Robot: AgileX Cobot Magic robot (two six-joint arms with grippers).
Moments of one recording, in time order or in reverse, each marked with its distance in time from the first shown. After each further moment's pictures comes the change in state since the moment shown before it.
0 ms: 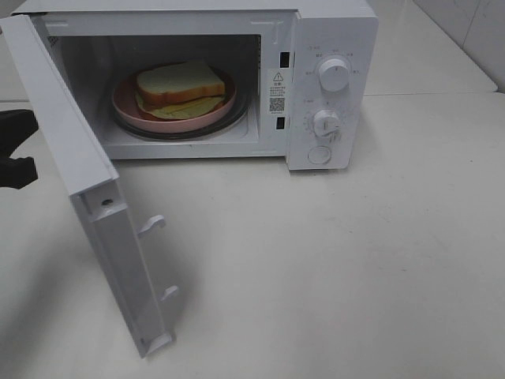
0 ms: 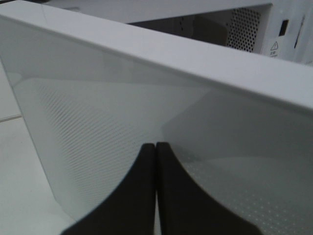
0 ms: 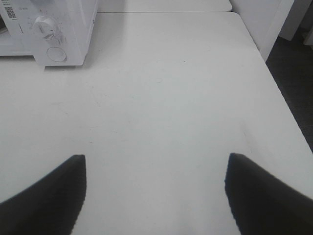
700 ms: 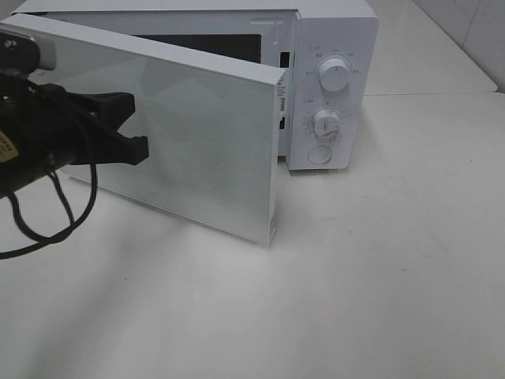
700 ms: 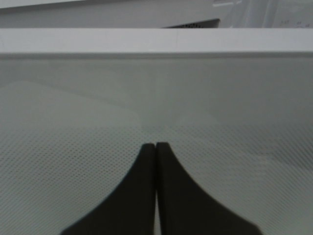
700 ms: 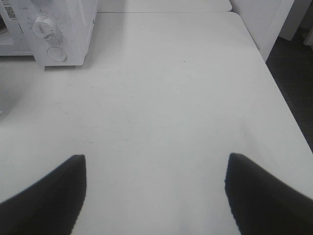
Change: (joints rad) left arm -0.363 0.227 -0.205 -0.414 -0.005 0.237; right arm 0.000 0.000 0.000 0.000 0.000 0.000
